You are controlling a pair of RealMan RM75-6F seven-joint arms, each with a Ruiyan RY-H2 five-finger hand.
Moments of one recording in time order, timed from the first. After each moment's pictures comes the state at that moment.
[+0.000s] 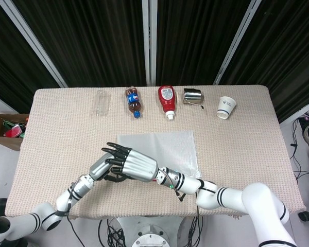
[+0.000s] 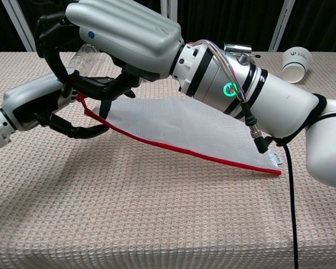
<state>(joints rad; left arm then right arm) -0.64 -1.71 0.06 -1.05 1.75 1.33 -0.93 1.08 -1.88 0.09 -1.02 -1.84 1.35 0.19</state>
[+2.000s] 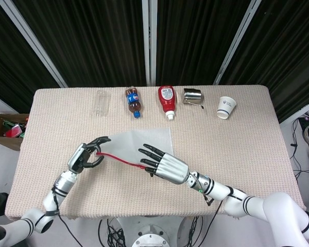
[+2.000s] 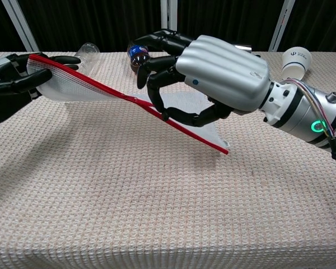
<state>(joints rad) -0.54 -1.73 0.02 -0.91 1.59 1.39 -1.66 0.85 -1.78 -0.07 -0.96 -1.88 1.47 0.12</state>
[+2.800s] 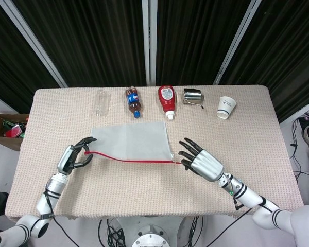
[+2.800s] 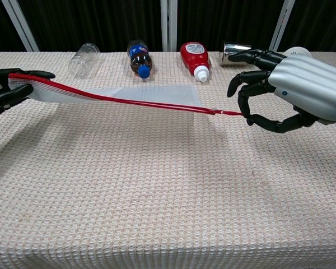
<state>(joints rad) -0.46 -1.73 -0.01 -0.88 1.53 1.32 -1.50 0.65 -1.64 -0.13 -0.94 -1.82 1.49 0.13</state>
